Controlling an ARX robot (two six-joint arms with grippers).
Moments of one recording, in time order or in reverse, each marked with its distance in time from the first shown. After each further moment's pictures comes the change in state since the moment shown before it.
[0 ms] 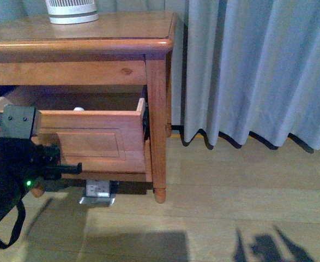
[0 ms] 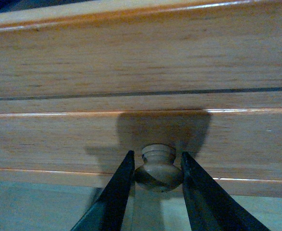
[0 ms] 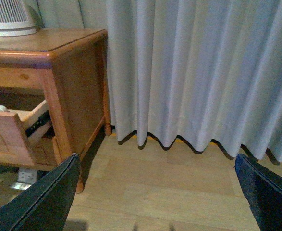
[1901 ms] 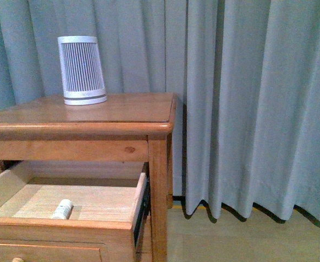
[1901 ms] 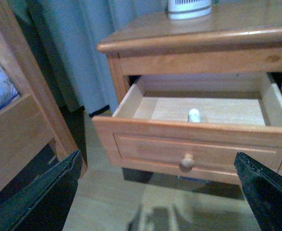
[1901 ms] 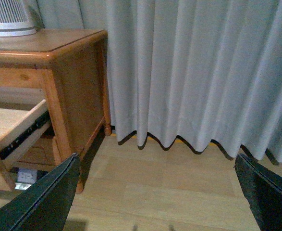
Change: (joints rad) left arm -0.379 -2.108 -0.711 -1.249 -0.509 -0.019; right arm 0.000 0.000 0.000 0.000 0.000 0.000
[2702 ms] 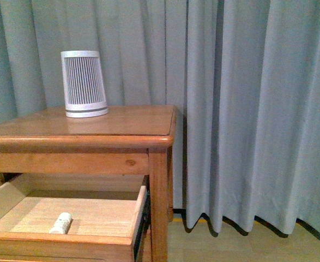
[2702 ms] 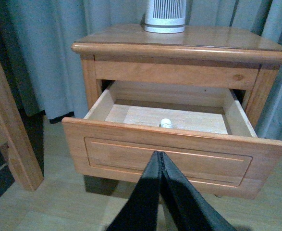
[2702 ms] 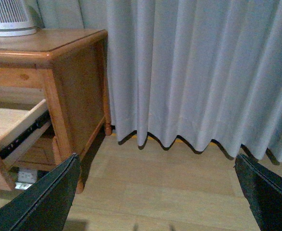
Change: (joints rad) left arm 0.489 -0.194 -0.060 -0.013 0.625 -0.096; right arm 0.000 0.000 0.000 0.000 0.000 0.000
